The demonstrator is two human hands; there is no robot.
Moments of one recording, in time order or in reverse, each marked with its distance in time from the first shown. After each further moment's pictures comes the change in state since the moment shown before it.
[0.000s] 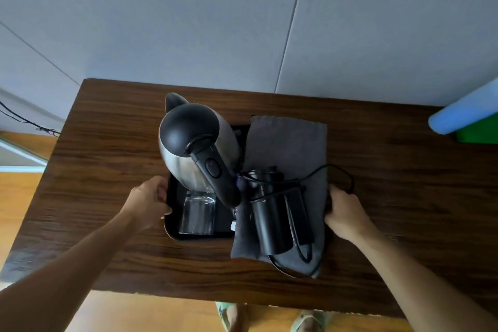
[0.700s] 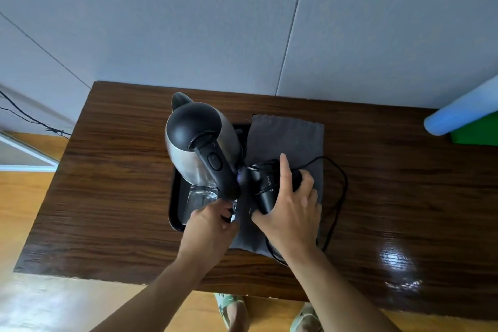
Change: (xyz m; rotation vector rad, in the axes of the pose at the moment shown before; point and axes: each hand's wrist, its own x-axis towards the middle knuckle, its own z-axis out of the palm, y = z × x) left_hand -0.106 0.075 0.067 -0.059 0.051 0.272; right_hand -0.060 -0.110 0.057 -0.169 0.440 -0.105
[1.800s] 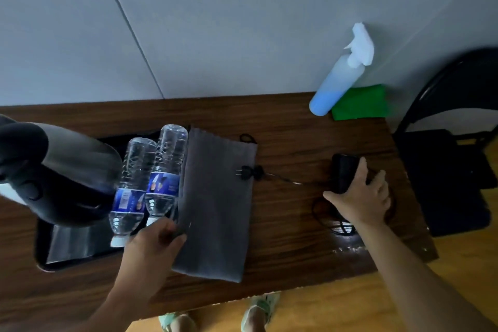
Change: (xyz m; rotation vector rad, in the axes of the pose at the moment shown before) left_hand -0.020 0.099 0.091 0.029 -0.035 -0.037; right_hand 0.051 0.342 -0.114 -0.075 -0.027 0.662
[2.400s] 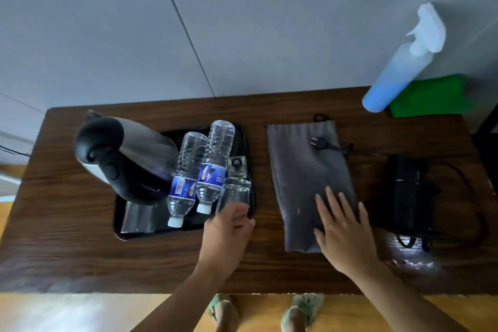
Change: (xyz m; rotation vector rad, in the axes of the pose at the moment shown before) left_hand -0.009 0.031 0.034 -0.183 0.011 0.016; right_hand -0.078 -0.021 0.086 -0.387 -0.012 -0.835
